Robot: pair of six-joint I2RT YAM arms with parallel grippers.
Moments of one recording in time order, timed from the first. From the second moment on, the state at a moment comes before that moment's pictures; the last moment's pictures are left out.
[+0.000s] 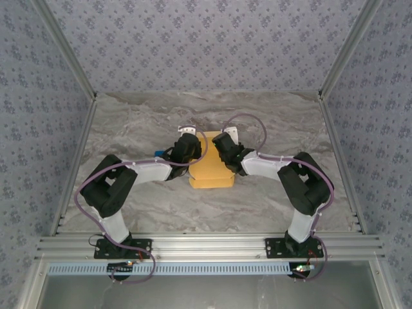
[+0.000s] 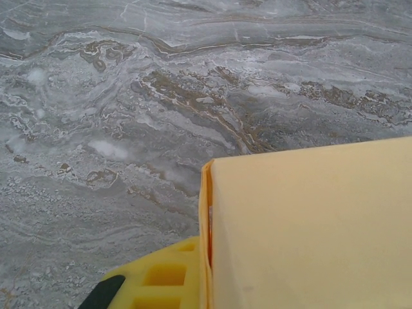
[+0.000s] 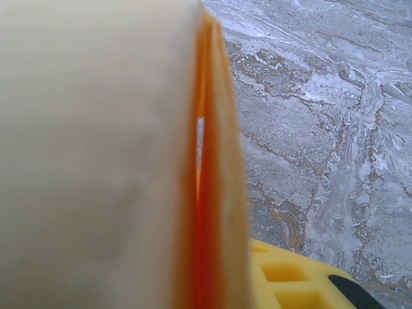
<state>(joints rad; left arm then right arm) -0.71 1.75 0.91 0.28 -0.39 -0.41 0.69 1.78 1.02 -0.11 0.57 0.36</state>
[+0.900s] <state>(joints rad) -0.71 1.76 0.92 0.28 -0.40 -0.41 0.68 1.64 0.96 -0.08 0.38 0.32</state>
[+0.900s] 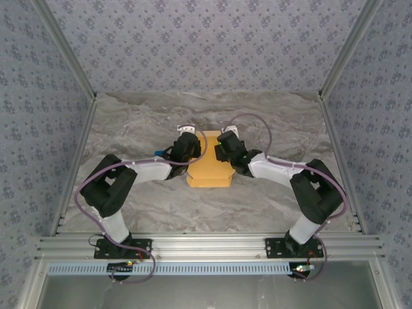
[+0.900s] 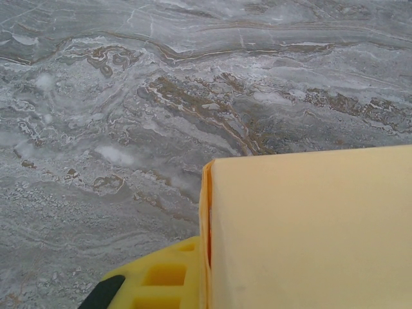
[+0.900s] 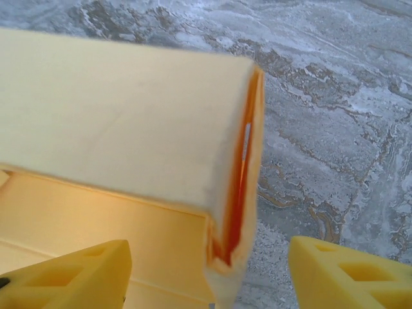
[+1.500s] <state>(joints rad) -0.66 1.73 1.05 -0.13 -0.25 -0.31 0.56 1.23 0.89 -0.20 0.17 0.20</state>
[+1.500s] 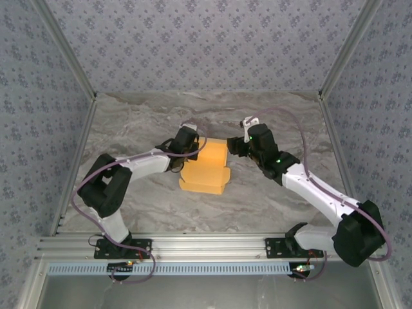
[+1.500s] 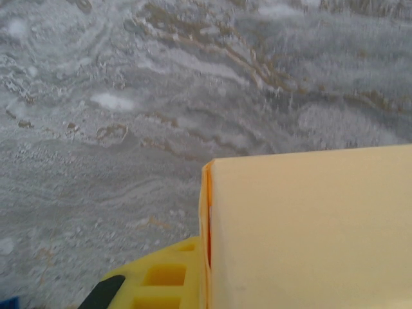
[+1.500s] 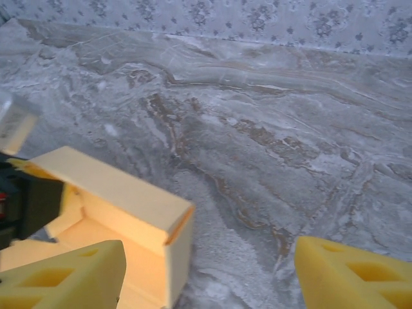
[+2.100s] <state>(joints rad) -0.57 1.85 1.48 -0.91 0.01 -0.05 0.48 1.28 0.85 -0.19 -0.02 0.22</state>
